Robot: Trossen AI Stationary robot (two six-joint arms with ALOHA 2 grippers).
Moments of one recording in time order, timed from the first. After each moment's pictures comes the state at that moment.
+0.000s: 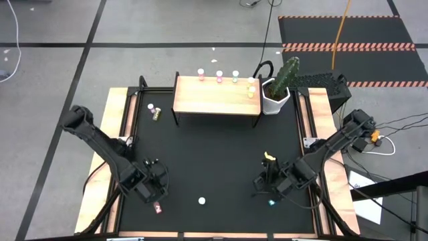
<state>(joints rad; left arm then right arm) -0.75 1.40 0.94 -0.91 -0.33 -1.37 0.64 1.45 1.15 -0.98 0.37 1.69</state>
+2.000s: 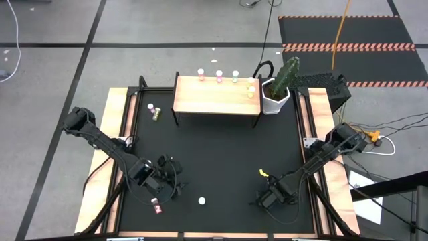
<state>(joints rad) -0.63 1.43 0.94 -0.55 -0.51 -0.99 0.69 1.74 0.96 -0.81 -0.30 2.25</state>
